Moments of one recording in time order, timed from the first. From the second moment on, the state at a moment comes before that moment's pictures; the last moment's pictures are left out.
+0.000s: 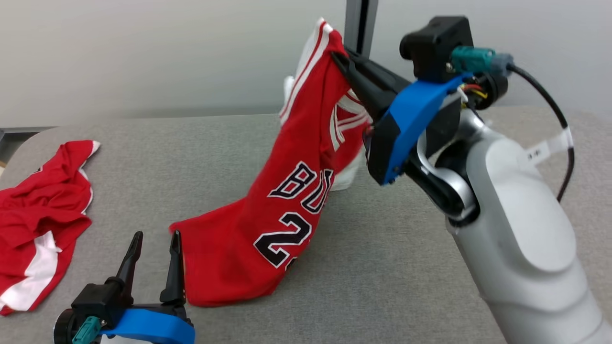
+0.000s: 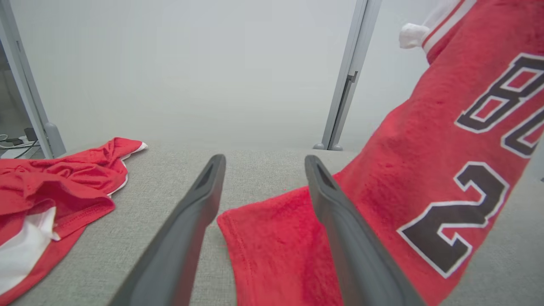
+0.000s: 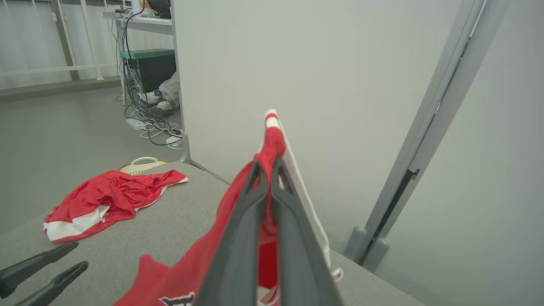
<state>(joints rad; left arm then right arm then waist) -0.03 0.27 -0.26 0.17 -0.44 0.05 -0.25 -0.81 -0.05 0.36 0.19 0.33 0.13 0.42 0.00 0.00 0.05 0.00</state>
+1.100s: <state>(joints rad) -0.13 0.26 -0.29 0.14 -0.42 0.03 -0.25 -0.75 -0.12 -0.05 0.39 0.14 0.13 0.39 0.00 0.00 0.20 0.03</state>
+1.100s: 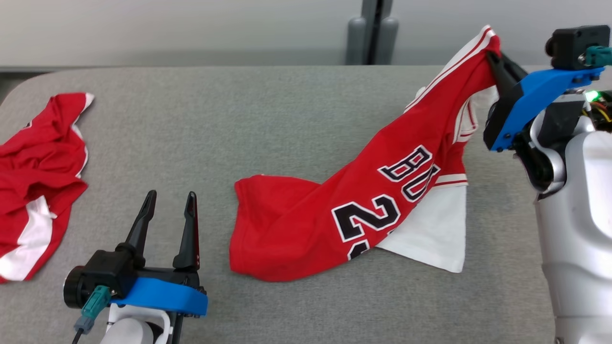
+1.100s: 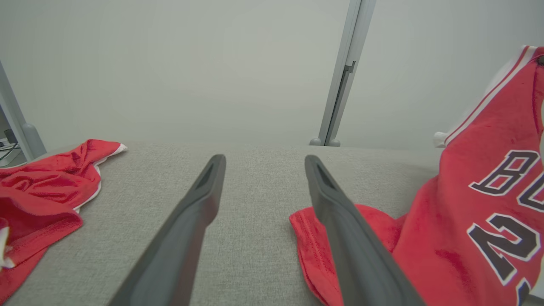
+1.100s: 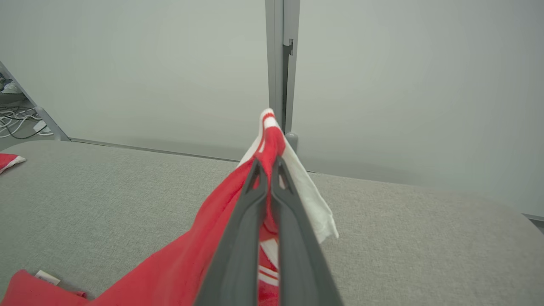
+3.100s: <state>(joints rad) -0.09 0.28 -0.28 0.16 -0.44 0.05 -0.26 -0.42 -0.06 0.04 0.67 0.15 0.13 0.32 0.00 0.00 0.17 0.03</state>
